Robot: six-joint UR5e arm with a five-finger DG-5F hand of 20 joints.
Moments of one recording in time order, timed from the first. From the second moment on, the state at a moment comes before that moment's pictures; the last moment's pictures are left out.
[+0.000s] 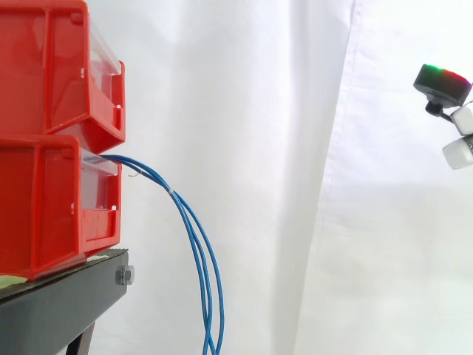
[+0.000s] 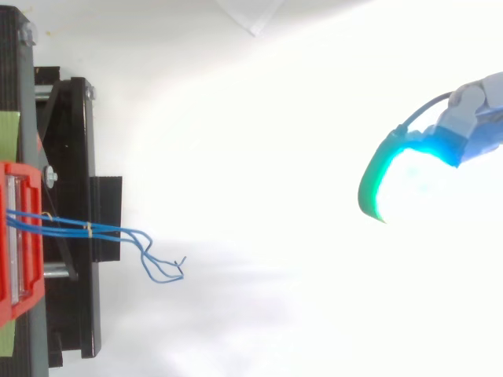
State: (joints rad) arm 0.17 -1.75 -1.67 -2.94 -1.27 -0.01
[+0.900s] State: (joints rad) arm 0.18 -1.87 -1.66 -2.77 -1.14 -0.01
